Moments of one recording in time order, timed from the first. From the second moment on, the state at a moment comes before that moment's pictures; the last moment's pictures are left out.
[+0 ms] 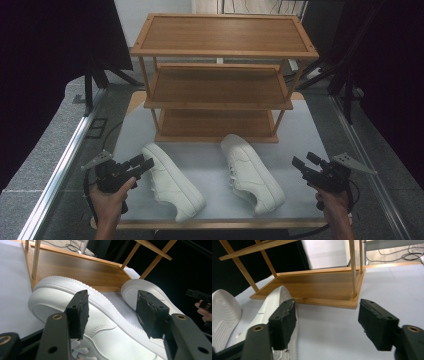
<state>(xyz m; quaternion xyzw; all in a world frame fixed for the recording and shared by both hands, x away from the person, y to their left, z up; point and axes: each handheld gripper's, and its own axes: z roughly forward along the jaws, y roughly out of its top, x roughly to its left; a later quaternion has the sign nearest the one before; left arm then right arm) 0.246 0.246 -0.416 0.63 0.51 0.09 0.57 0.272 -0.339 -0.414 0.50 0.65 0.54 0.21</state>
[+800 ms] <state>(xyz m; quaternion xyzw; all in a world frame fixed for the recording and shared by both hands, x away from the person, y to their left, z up) 0.196 0.222 -0.441 0.66 0.52 0.10 0.53 0.268 -0.343 -0.422 0.52 0.63 0.55 0.18</state>
